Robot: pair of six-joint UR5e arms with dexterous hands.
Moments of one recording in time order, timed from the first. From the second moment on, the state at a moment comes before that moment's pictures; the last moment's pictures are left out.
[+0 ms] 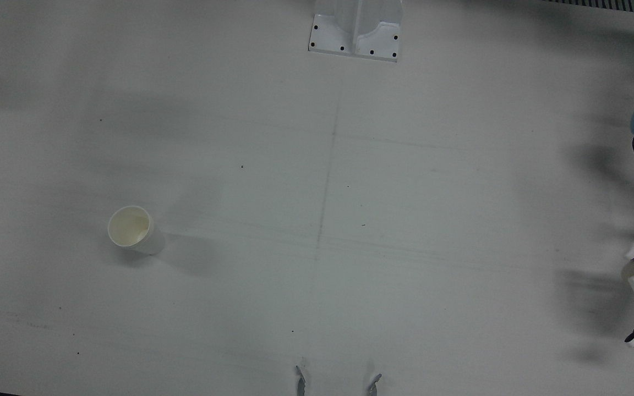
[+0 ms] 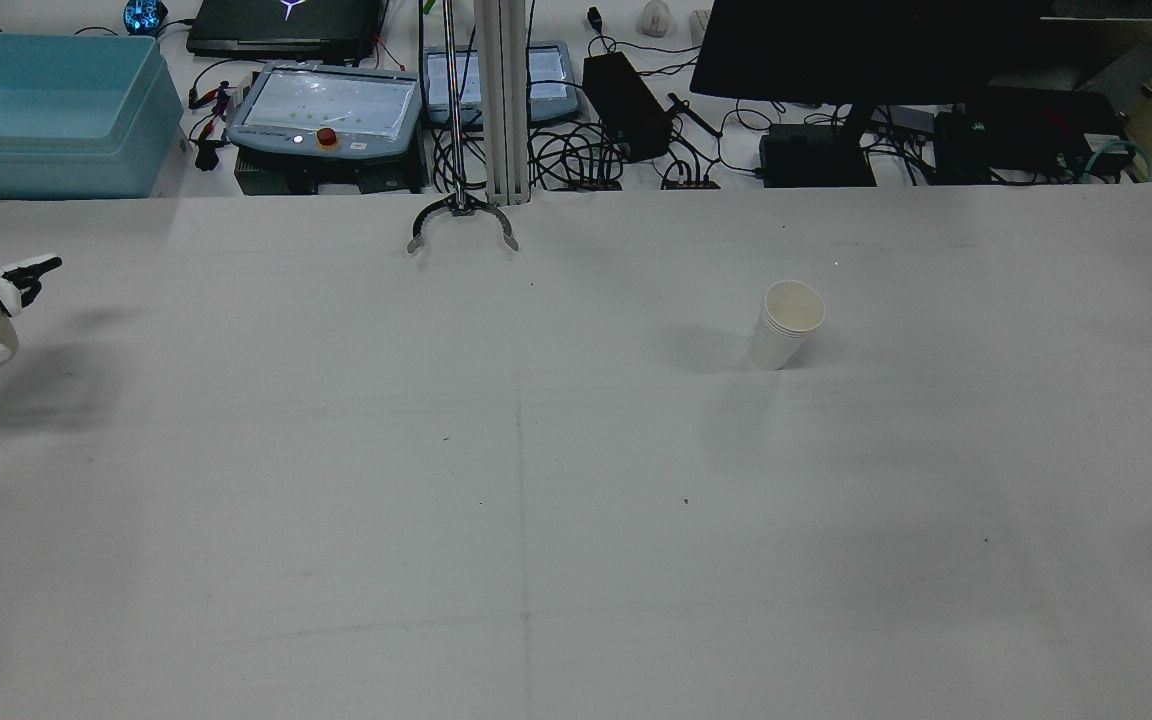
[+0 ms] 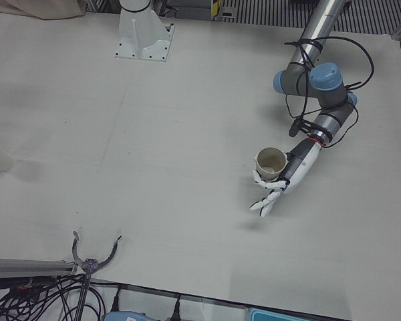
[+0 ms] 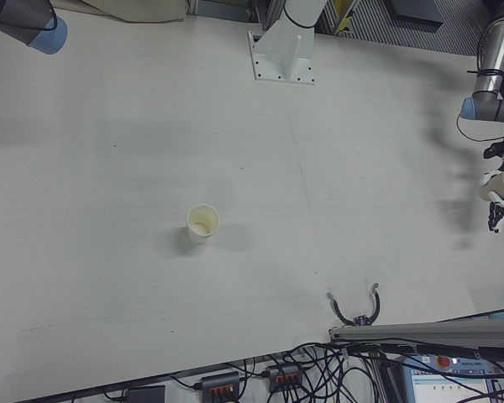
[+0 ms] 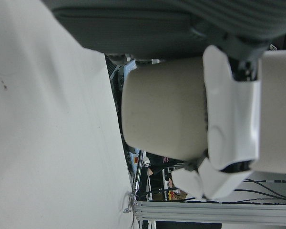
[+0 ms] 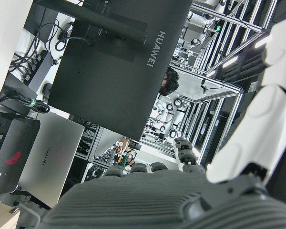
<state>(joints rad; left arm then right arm) -1.03 -1.58 -1.47 -0.32 1.52 0.16 1.44 -1.57 1.65 -3.24 -1.44 -0.33</state>
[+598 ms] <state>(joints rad) -1.06 -1.56 -1.48 -0.33 1.51 0.16 1.46 -1.58 1.65 -3.24 -1.44 -0.32</state>
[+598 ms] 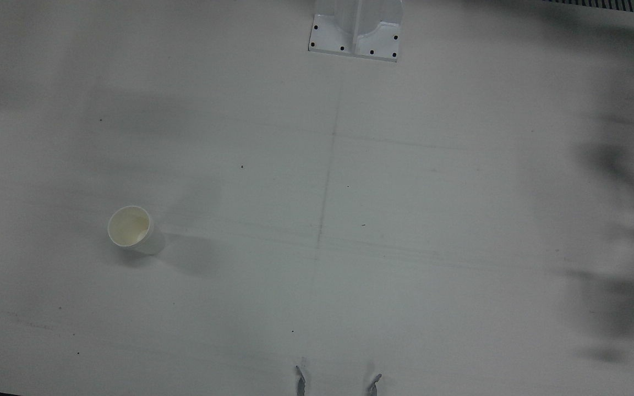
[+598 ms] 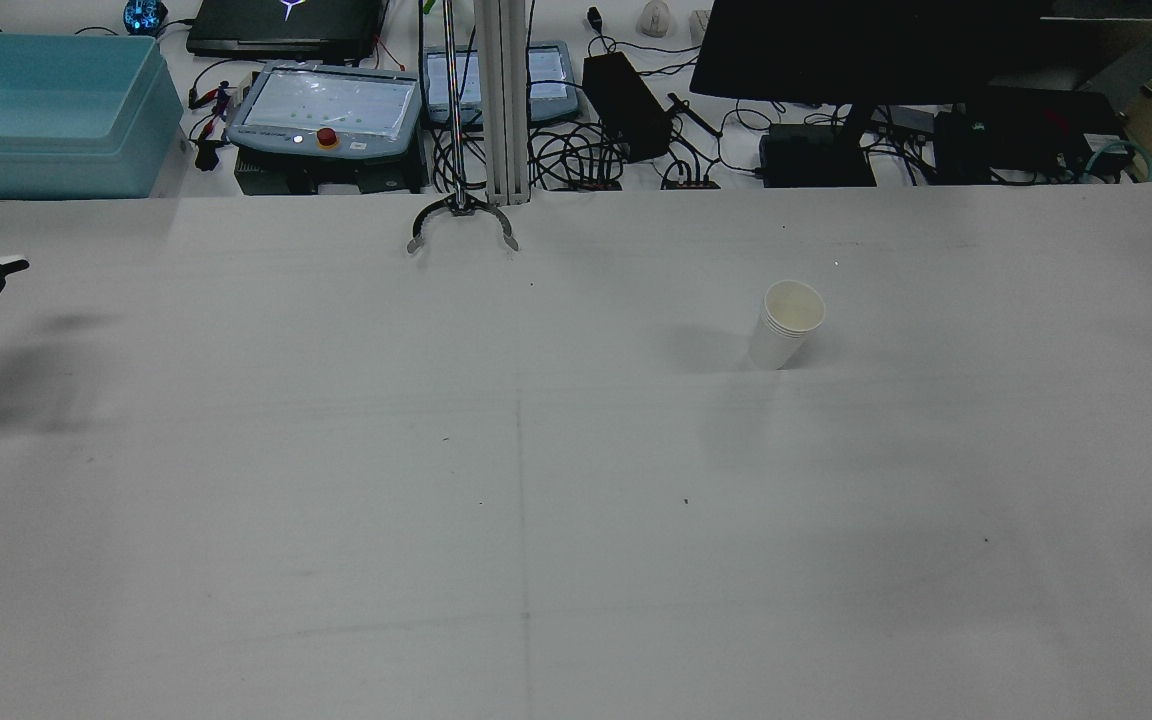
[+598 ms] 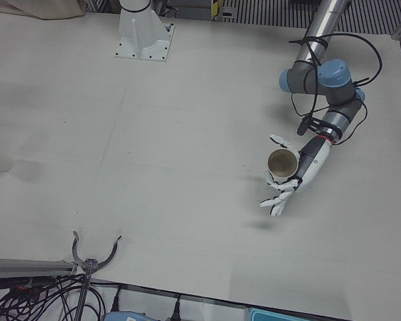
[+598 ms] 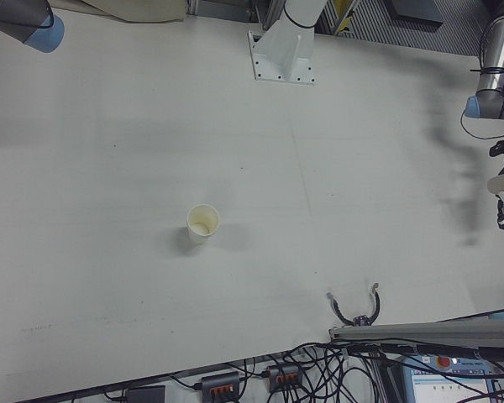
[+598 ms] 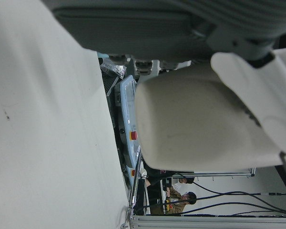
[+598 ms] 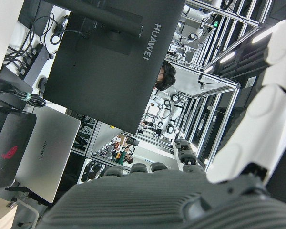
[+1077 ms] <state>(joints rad) -1.10 -1.52 -1.50 -0.33 1.51 0.16 1.48 -1.58 1.66 -3.24 -1.44 -0.32</state>
